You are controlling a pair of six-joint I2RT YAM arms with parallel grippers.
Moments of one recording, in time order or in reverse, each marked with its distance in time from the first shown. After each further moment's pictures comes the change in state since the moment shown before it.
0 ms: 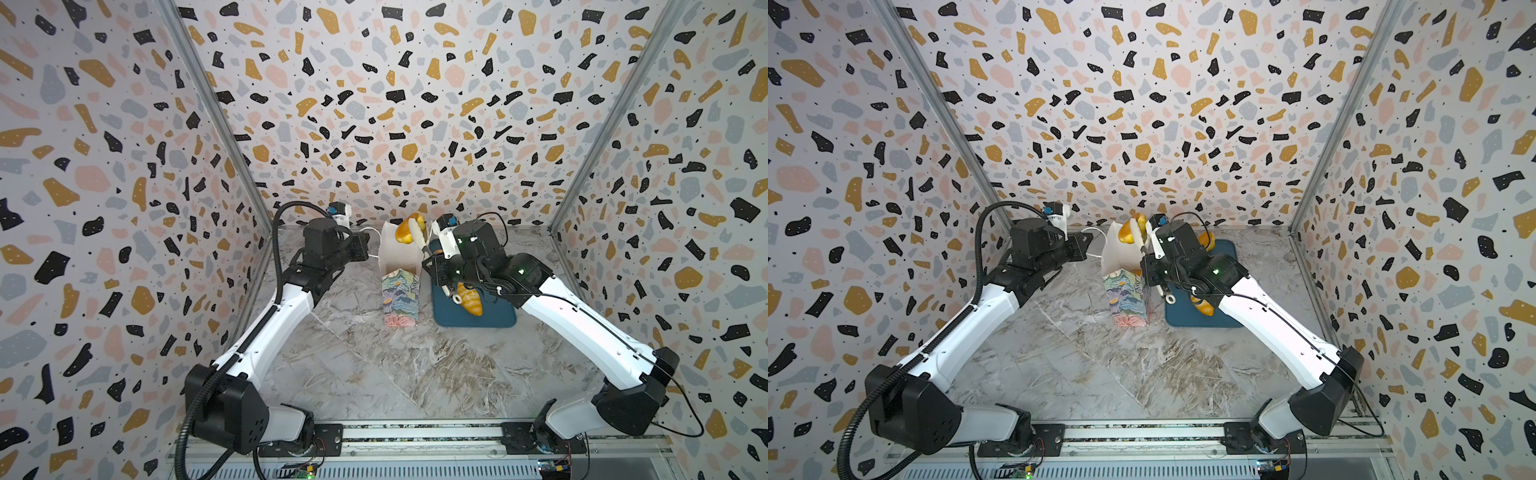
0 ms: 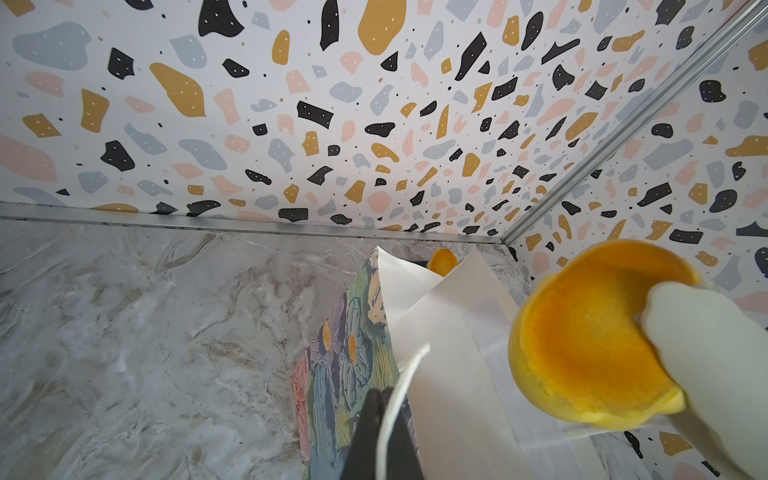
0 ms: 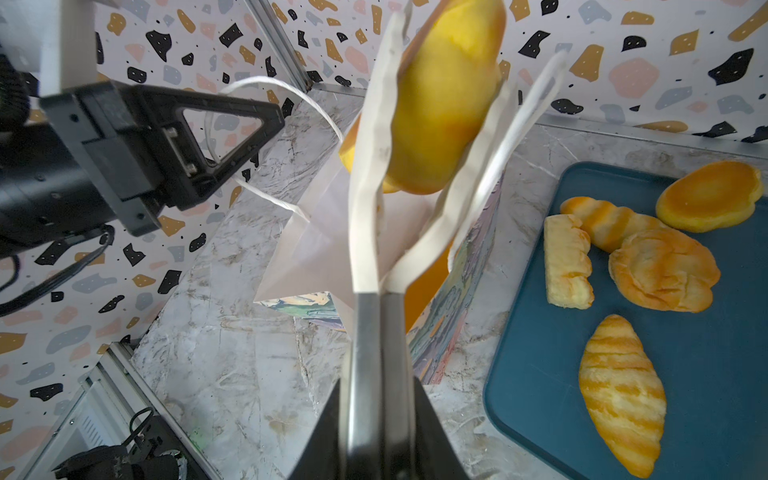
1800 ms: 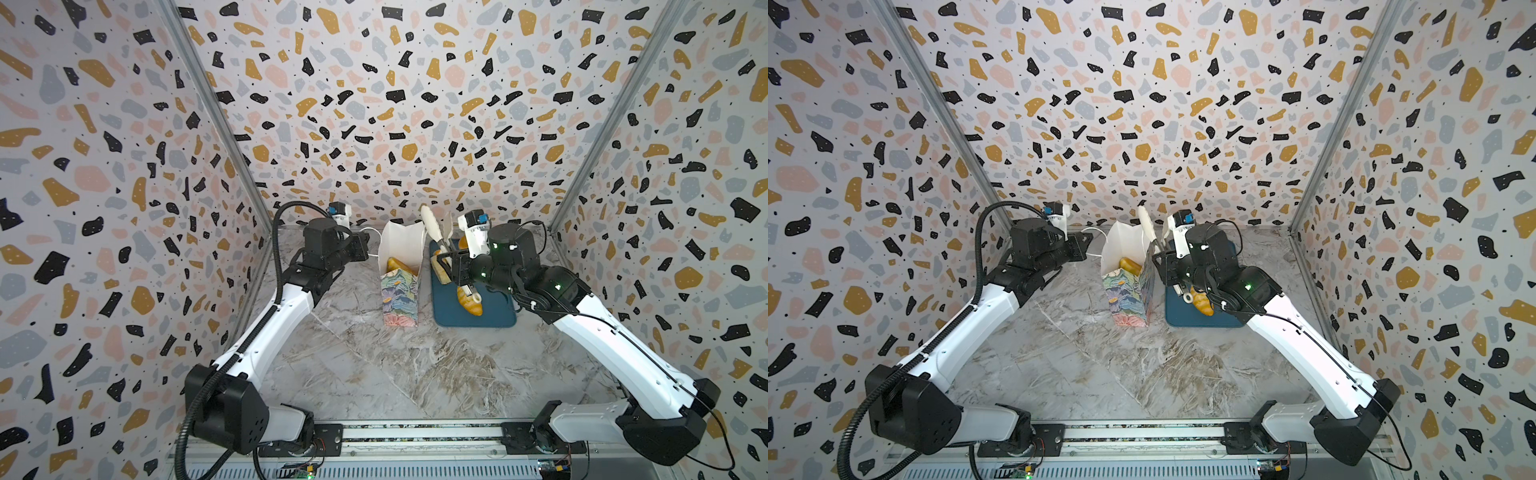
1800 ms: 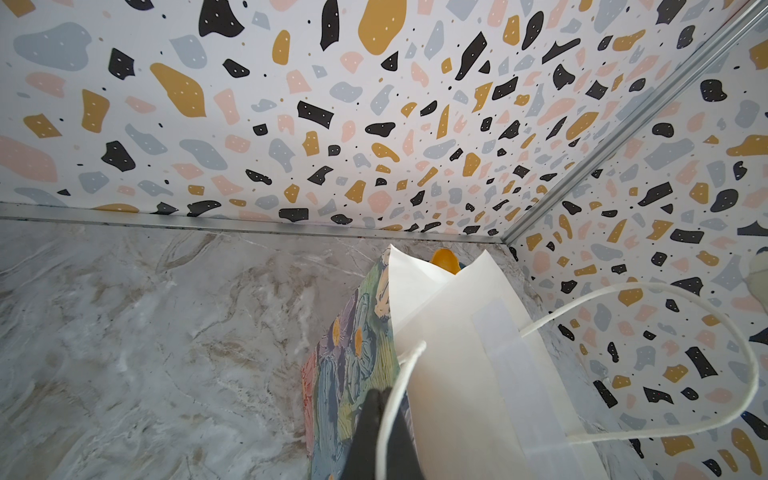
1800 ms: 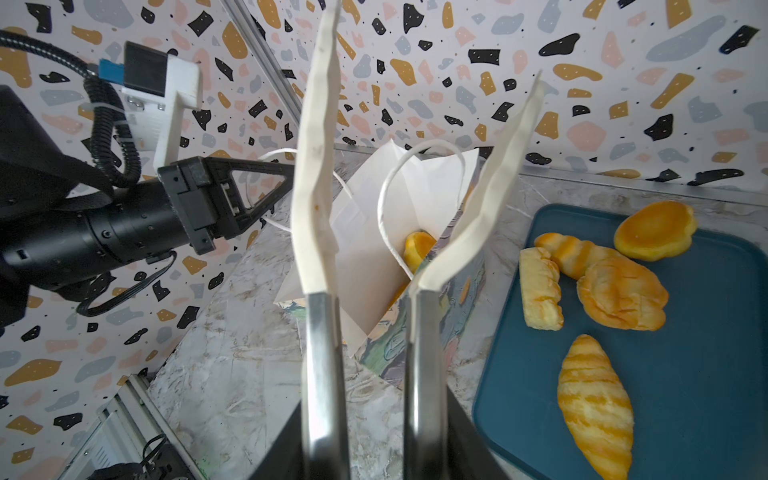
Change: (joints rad) left arm 0.000 0.000 0.000 0.000 -0.001 0.002; right arm -0.068 -0.205 -0.129 0.091 -0.002 -0.009
